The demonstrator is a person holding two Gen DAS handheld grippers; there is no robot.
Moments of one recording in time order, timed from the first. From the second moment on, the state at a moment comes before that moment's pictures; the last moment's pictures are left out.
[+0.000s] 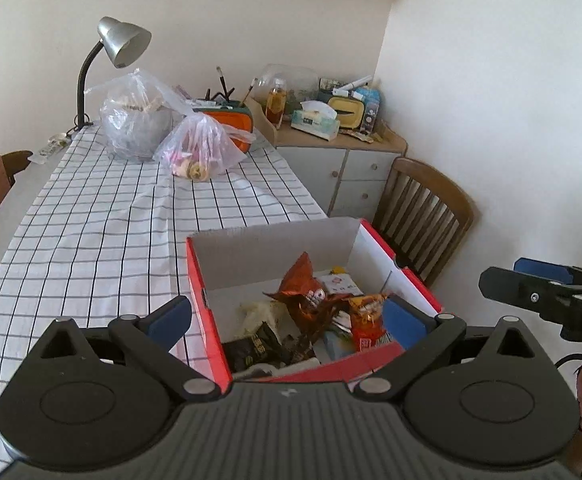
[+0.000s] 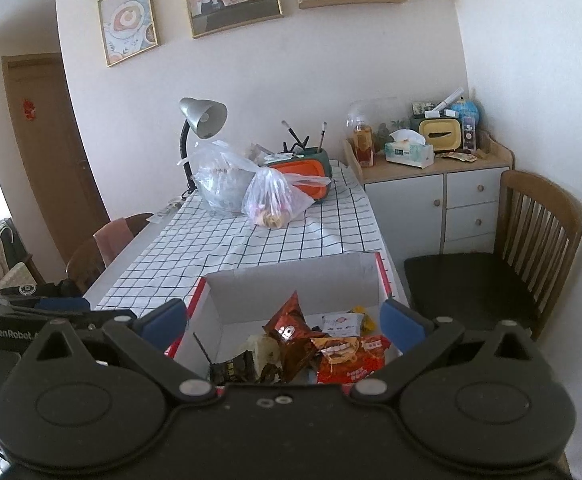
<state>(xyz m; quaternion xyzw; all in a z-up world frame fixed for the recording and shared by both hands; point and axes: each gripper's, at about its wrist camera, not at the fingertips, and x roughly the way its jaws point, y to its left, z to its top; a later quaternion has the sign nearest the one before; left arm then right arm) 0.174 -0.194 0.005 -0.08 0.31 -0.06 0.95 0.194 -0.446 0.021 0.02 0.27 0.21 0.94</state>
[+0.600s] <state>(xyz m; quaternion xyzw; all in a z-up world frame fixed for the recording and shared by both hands) 0.166 -0.196 0.007 -0.08 0.33 -0.05 0.94 0.189 -0.441 0.017 0.01 0.27 0.21 0.94</state>
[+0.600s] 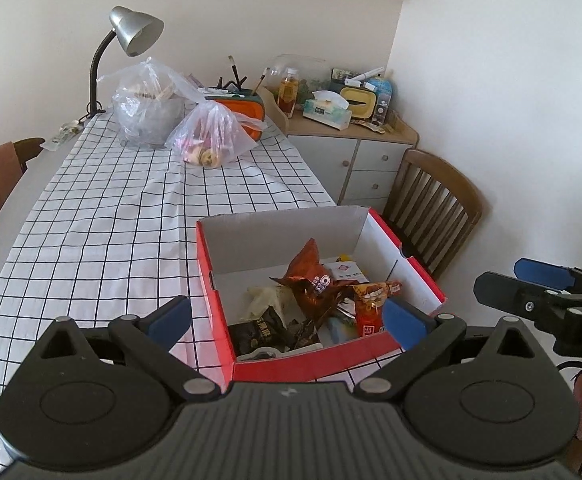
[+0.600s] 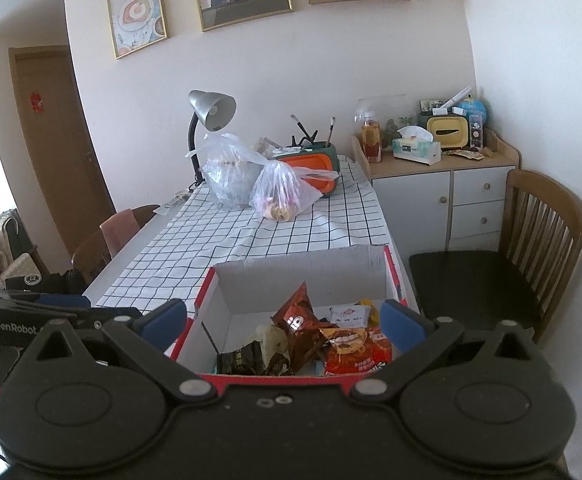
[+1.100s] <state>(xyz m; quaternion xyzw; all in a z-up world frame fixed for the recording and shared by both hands) 0.166 -0.197 0.008 -0.08 0.33 -0.04 0.94 0.190 -0.438 0.015 0.01 0.28 0.21 0.94</state>
